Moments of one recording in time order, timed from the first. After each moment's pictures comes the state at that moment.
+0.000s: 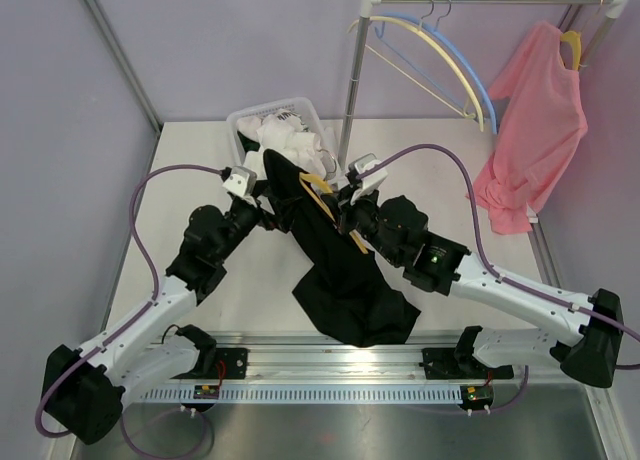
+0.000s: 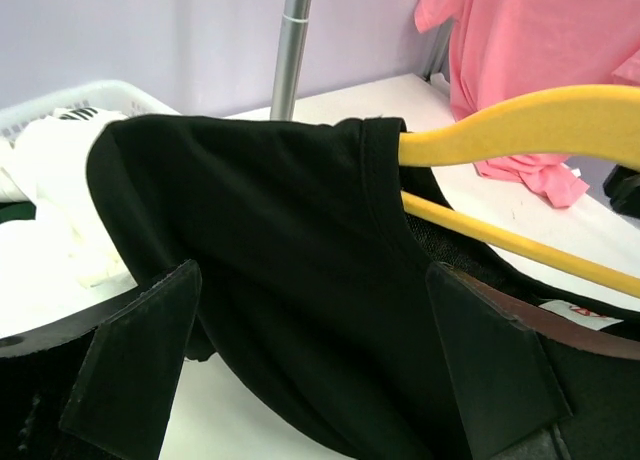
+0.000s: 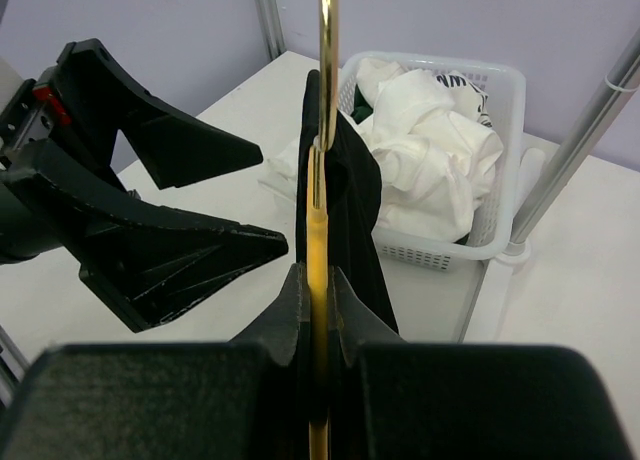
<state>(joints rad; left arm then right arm) -0.53 0.91 0.60 0.37 0.10 -0.16 1.02 1.17 1.01 0.13 0.36 0.11</state>
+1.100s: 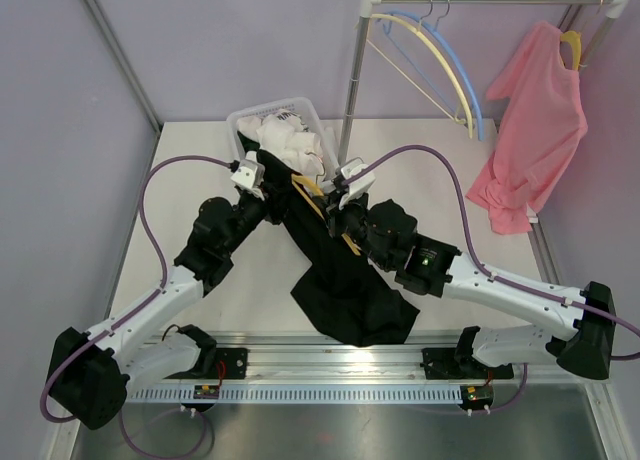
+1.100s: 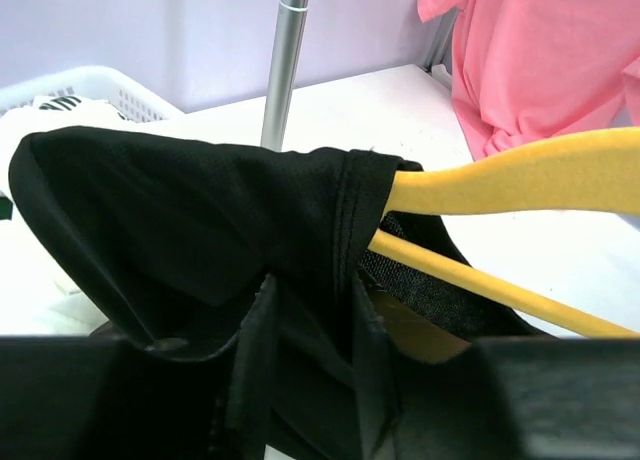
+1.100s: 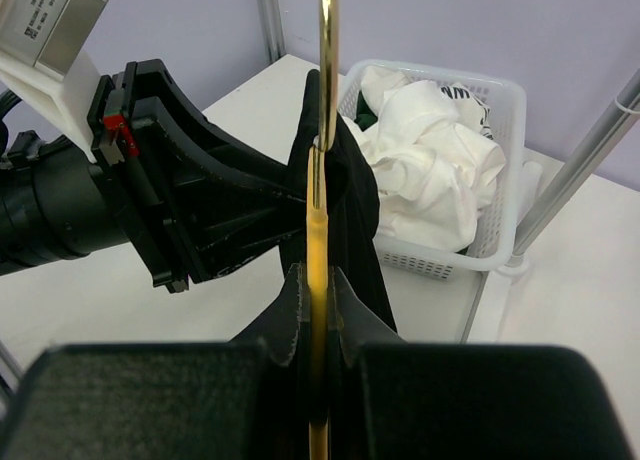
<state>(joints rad) -0.54 1.00 0.64 0.38 0.08 -0.18 1.09 1.21 1.05 0.14 0.43 0.07</state>
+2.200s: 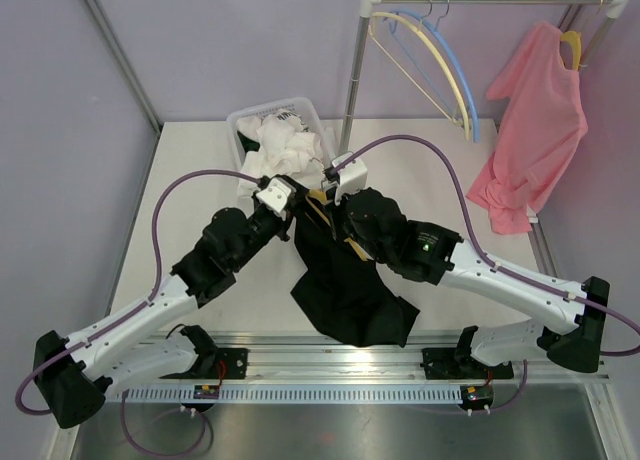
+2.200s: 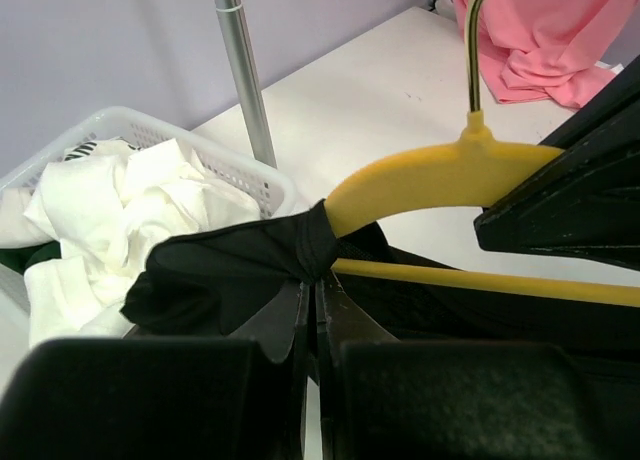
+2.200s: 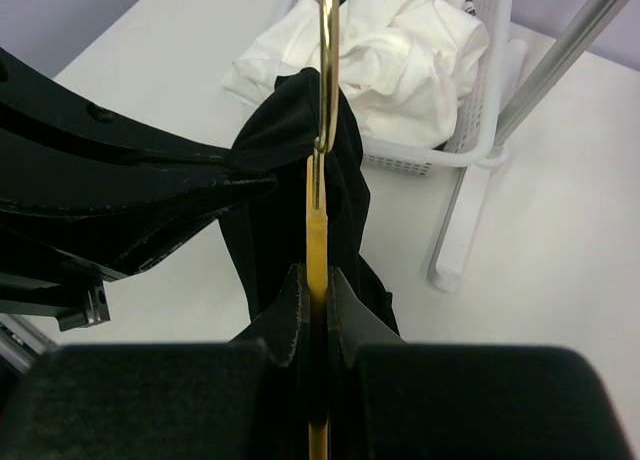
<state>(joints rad) -0.78 0.93 0.73 0.15 -0.11 0.11 1.10 1.28 1.27 -0.32 0.49 0.21</state>
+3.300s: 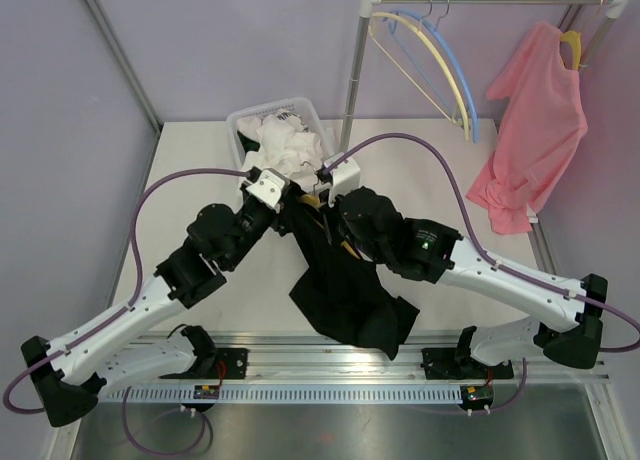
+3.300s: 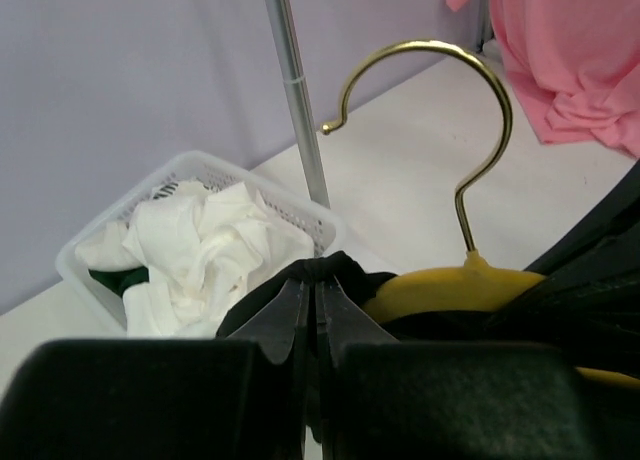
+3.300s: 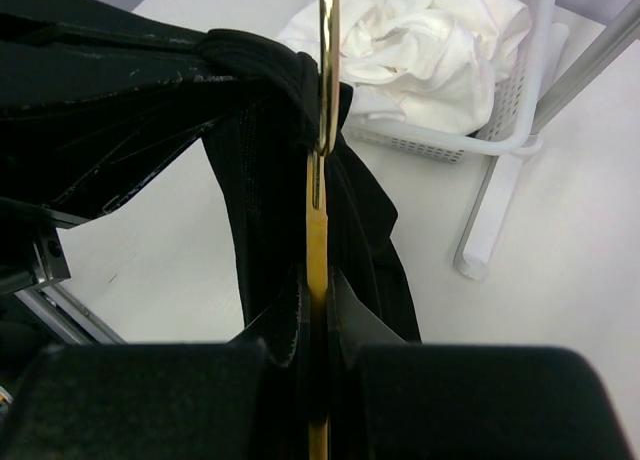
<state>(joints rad) -0.87 0.89 0.87 0.04 -0.28 0.21 1.13 1.32 1.35 -0.43 0.45 0.25</state>
